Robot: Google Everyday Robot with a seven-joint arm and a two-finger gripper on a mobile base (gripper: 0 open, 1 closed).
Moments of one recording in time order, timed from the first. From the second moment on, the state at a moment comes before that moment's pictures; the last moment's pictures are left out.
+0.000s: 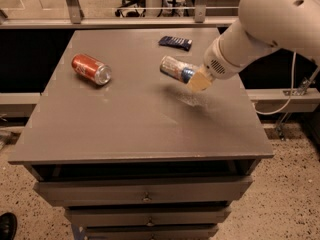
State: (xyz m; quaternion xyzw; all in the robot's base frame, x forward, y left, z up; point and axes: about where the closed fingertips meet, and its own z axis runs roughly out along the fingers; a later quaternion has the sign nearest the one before) arm 0.585 -0.120 0.883 -0.42 0.86 0.04 0.29
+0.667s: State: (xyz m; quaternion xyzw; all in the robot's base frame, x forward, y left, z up) arm 0.680 -0.135 0.903 -0.43 0.85 0.05 0.31
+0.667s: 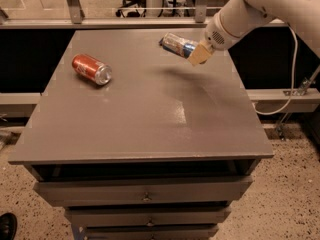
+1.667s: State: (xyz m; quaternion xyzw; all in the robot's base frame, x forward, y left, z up) arm 0.738 -0.118 0.871 -0.44 0.85 0.05 0.28
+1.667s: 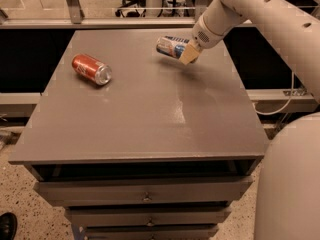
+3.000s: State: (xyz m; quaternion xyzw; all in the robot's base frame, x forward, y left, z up) arm 0.754 -0.132 0.861 -0.43 0.86 0.04 0.28
